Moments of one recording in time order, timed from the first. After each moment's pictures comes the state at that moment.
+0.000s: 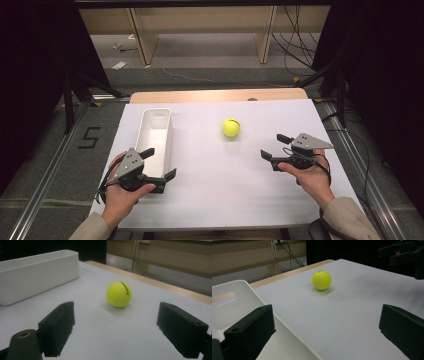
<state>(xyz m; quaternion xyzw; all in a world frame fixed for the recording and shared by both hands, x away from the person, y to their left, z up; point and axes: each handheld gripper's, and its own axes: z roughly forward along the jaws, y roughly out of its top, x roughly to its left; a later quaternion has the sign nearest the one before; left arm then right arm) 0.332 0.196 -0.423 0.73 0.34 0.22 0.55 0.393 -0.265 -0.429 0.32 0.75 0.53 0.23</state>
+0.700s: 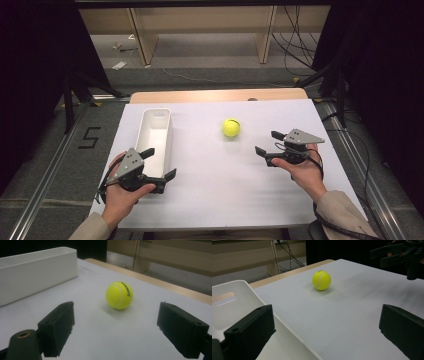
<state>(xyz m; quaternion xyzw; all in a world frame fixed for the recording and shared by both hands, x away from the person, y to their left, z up) 0.332 0.196 -0.423 0.74 0.34 0.22 0.55 0.411 -0.252 -0.433 0.32 0.76 0.52 0.22</state>
